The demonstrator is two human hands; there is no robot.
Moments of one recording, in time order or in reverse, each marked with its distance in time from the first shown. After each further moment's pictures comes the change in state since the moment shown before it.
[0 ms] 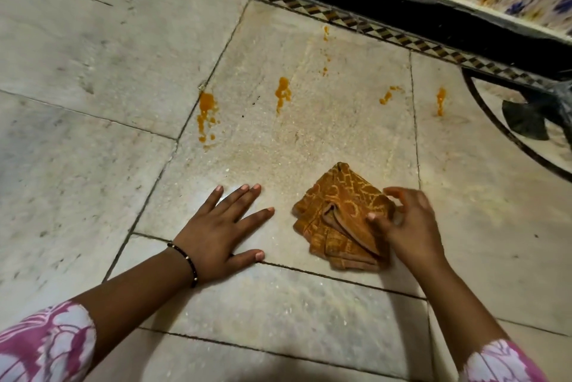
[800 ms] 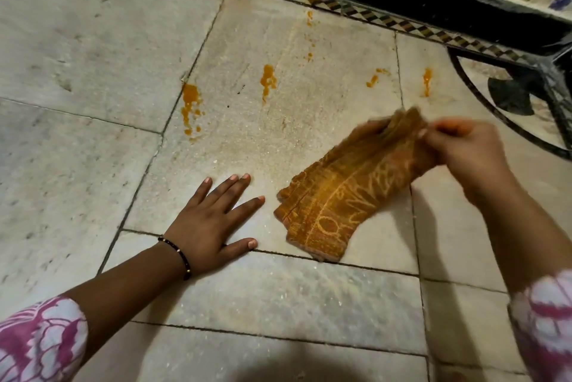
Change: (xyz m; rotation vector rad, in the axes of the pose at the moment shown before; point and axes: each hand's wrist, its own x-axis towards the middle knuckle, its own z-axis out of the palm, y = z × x) left_hand 0.000 0.001 -0.002 0.008 -0.011 0.001; right_hand 0.038 -0.028 -0.084 0.383 0.123 0.008
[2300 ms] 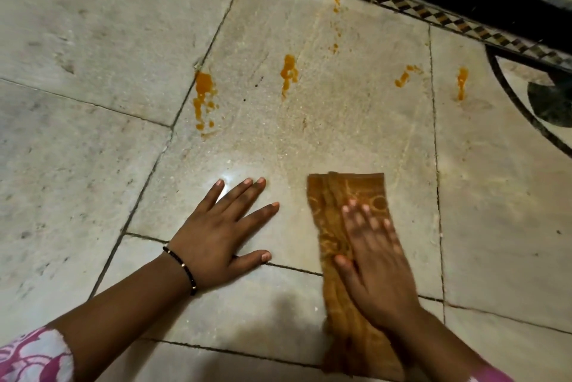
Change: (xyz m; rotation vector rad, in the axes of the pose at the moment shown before) left_hand -0.001 -0.002 -0.002 -0.024 -0.024 0.006; right_hand -0.104 0.092 0.110 -0.776 -0.382 -0.502
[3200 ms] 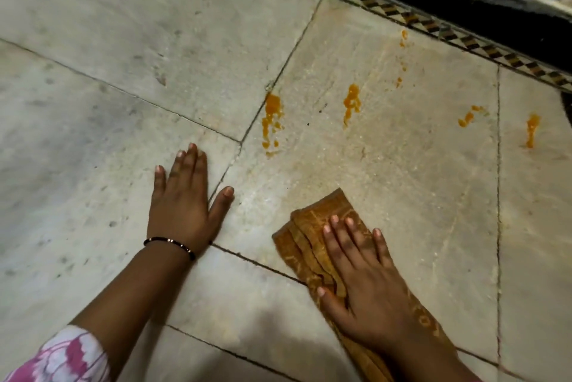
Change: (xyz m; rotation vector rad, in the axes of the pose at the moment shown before) left_hand -0.039 -0.084 -0.018 0.008 0.217 -0.789; right_hand 0.042 -0.068 -0.011 -0.104 -0.133 -0.300
